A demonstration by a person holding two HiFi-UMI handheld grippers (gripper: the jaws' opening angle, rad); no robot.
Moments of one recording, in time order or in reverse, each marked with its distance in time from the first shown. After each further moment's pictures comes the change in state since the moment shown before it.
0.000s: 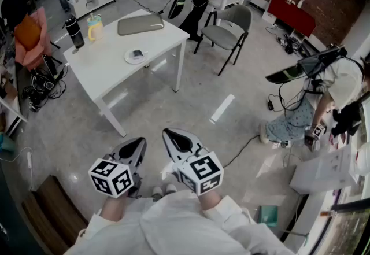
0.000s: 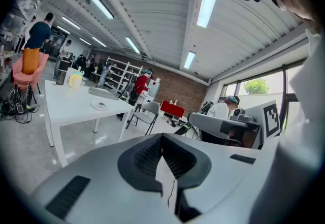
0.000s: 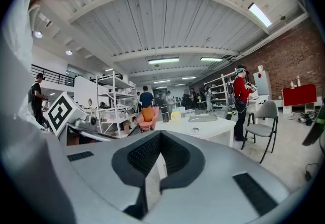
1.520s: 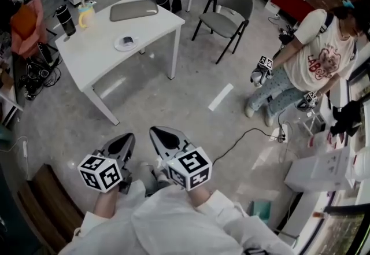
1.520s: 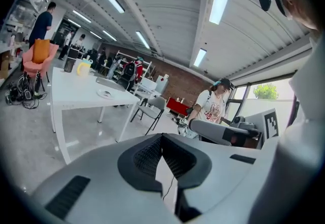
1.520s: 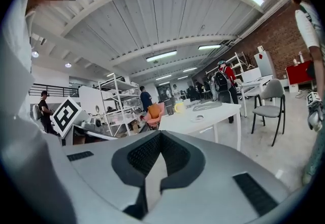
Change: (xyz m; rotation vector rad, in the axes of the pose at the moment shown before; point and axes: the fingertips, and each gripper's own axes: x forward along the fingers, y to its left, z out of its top) left arm 0.041 0.005 -0.032 -0.097 0.030 0.074; right arm 0.003 -0.035 -0.046 0.125 0.046 0.102
